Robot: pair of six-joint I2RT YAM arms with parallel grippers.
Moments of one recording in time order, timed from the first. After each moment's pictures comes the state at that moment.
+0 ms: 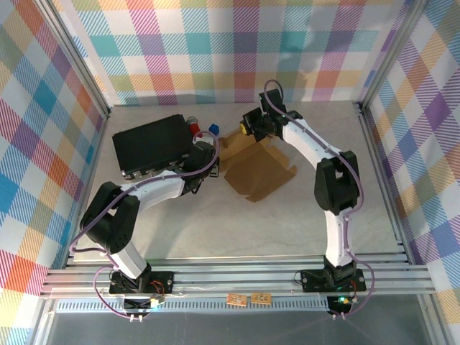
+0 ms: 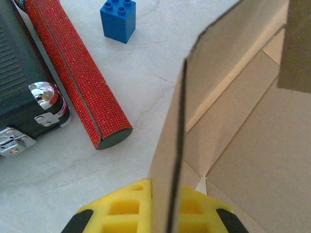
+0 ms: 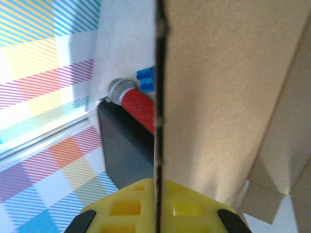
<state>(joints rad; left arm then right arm) -0.56 1.65 0.99 -0.04 -0.24 -0.33 0.42 2.05 1.75 -0.42 -0.33 1.45</state>
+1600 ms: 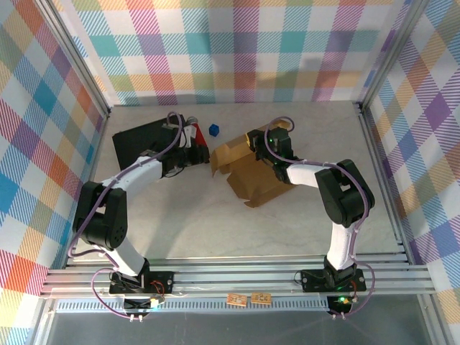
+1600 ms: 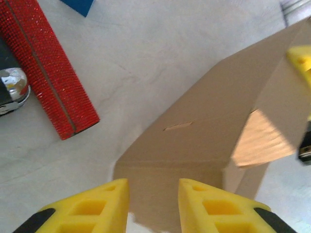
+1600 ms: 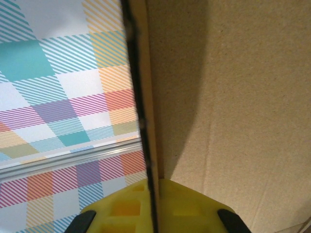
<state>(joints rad) -0.29 1.66 1.09 -0.18 0.38 -0.43 0.46 1.91 1.05 0.62 -0.16 1.60</state>
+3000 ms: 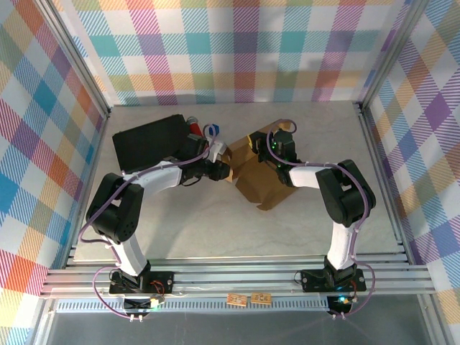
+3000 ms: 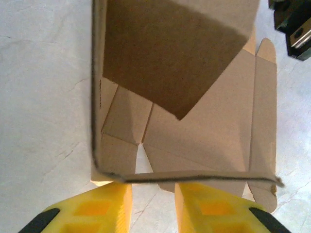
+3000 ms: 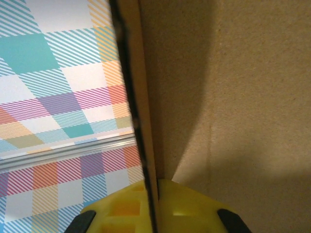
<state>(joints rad) -0.47 1.75 1.08 -0.12 0.43 -0.16 0.44 1.91 1.00 0.70 -0.22 1.60</state>
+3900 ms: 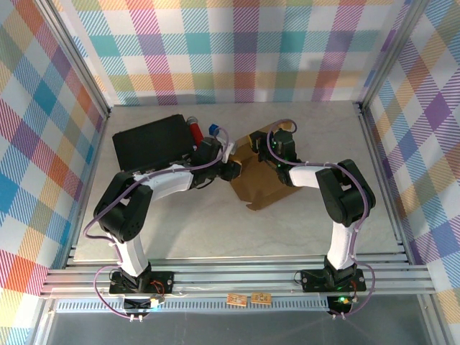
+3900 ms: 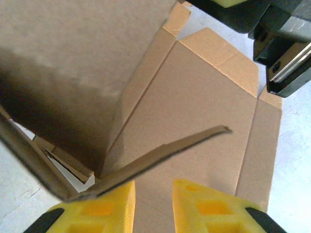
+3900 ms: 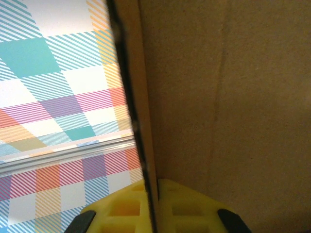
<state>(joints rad) -0.58 1.80 1.10 0.00 0.25 -0.24 0.44 1.91 1.00 0.70 -0.21 1.61</state>
